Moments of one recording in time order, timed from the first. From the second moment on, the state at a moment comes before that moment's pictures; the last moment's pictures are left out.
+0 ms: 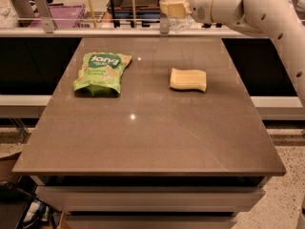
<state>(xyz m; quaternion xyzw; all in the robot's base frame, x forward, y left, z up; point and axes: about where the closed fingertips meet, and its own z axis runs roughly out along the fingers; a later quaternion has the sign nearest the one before) 0.775 -0.062 1.024 -0.40 0.62 0.20 0.64</state>
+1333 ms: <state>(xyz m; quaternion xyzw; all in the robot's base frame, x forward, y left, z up) 0.772 -0.085 0.997 -0.36 0.61 0.22 0.67</state>
